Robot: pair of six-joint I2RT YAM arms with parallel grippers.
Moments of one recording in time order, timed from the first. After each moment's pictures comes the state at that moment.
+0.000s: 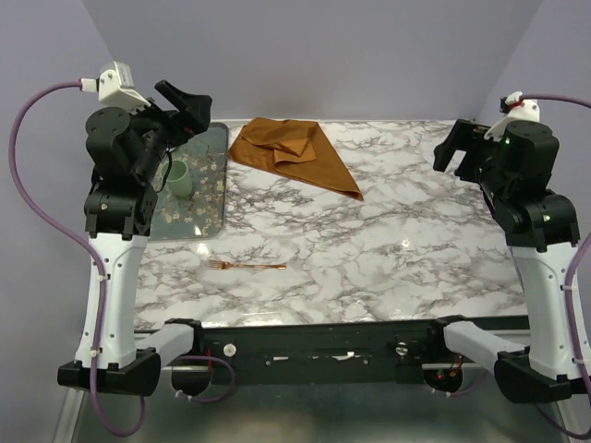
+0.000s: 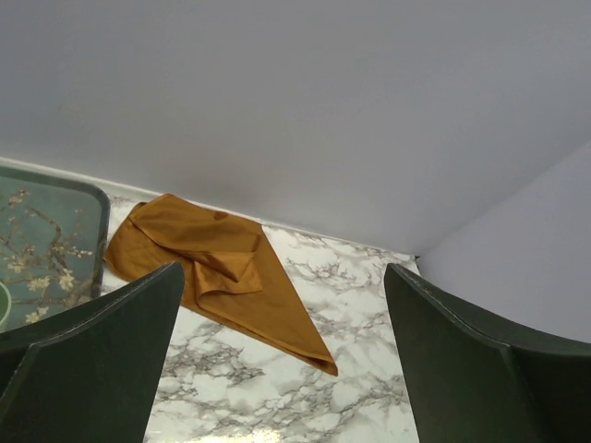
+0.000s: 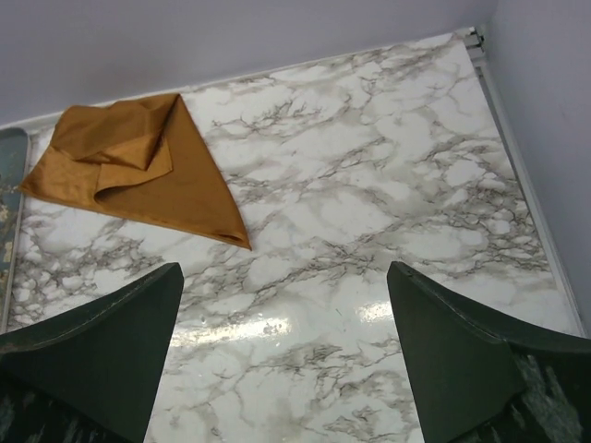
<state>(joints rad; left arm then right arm) -0.08 1.11 1.56 -0.40 0.10 -0.57 0.16 1.07 1.59 -0.84 0.21 0.22</state>
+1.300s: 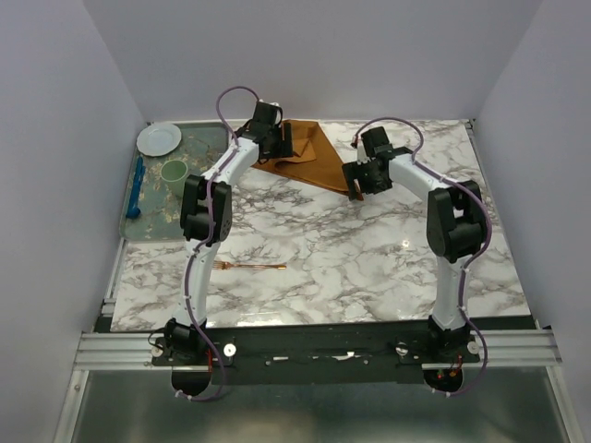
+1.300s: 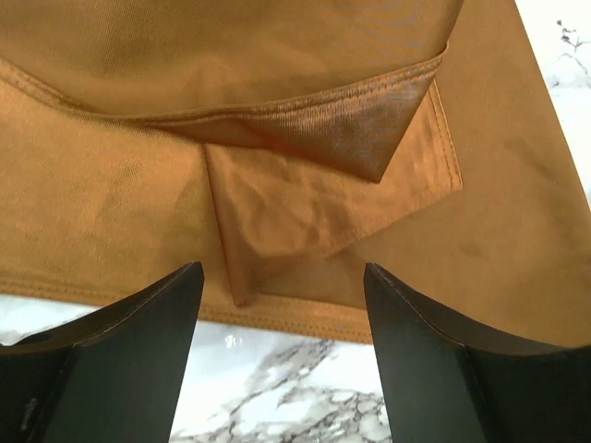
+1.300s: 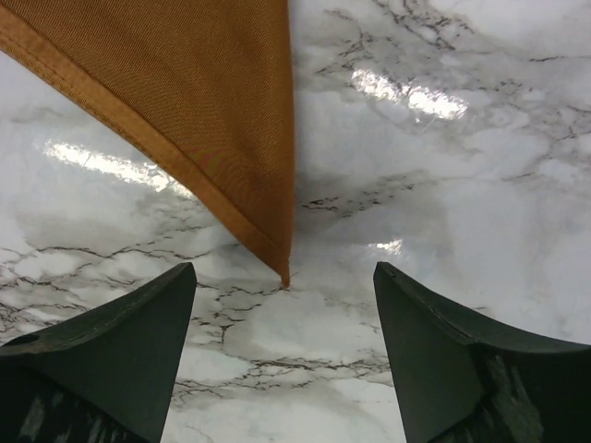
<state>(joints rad) -0.31 2.41 2.14 -0.50 0.04 -0.32 0.32 2.08 1.60 -0.59 -0.02 -0.01</state>
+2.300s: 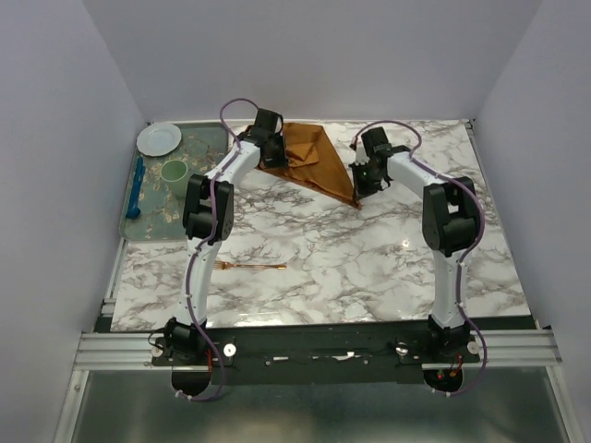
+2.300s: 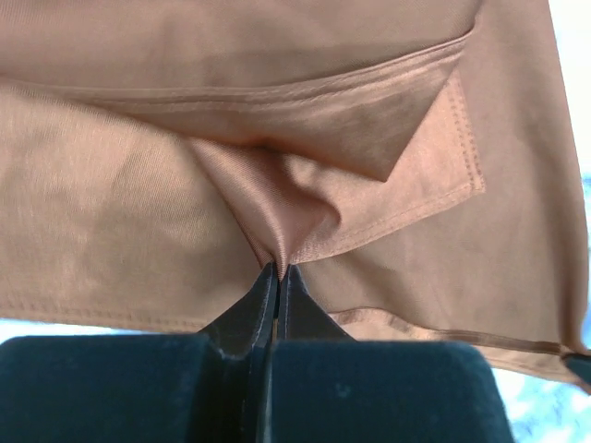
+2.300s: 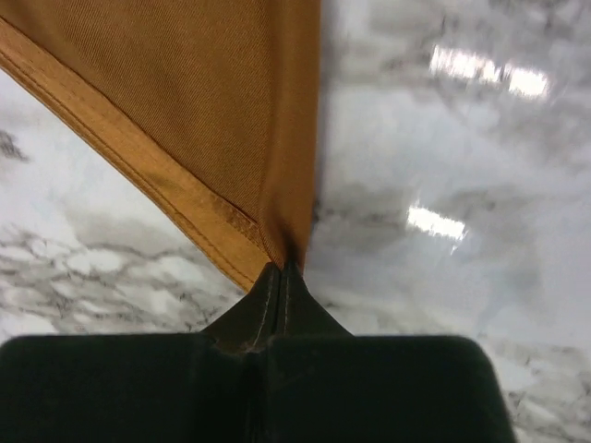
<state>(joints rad) -0.31 2.48 2.17 -0.52 0.16 -0.41 0.30 2.19 1.71 -0.63 -0.19 0.05</state>
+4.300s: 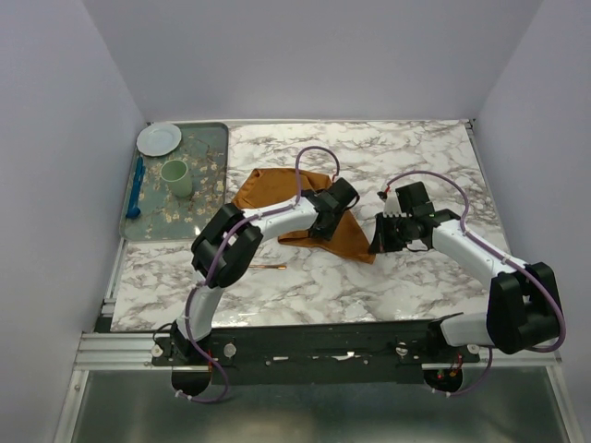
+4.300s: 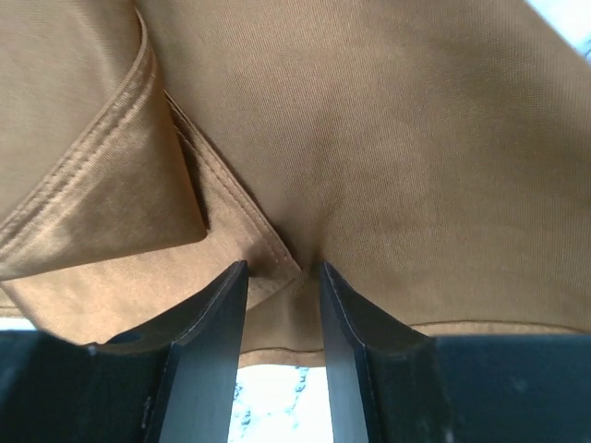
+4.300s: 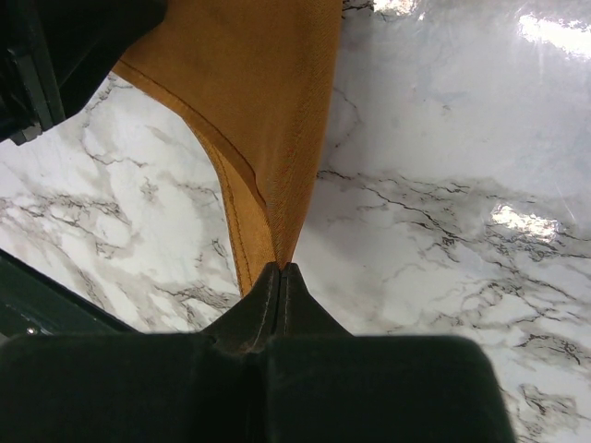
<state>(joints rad) -0.85 2.08 1.55 -0.59 -0.23 -0.30 0.30 1.35 0.80 -0.51 -0.36 0.18</state>
